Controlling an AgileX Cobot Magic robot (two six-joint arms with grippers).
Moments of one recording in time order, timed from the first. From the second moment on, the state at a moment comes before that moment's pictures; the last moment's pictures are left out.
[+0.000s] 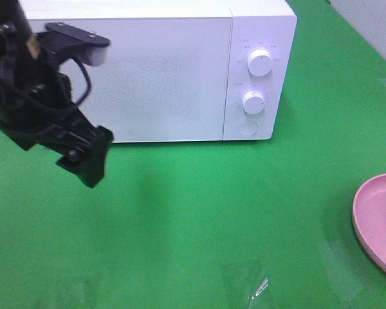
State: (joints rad) left arm -0.66 1.60 -1.20 0.06 1.10 -0.10; right arm 0.12 0.00 -0.51 -0.07 1.00 0.08
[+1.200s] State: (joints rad) left arm -0.02 0.72 -0.70 -0.01 1.13 0.06; right arm 0.12 0.00 -0.51 -0.07 1.00 0.08
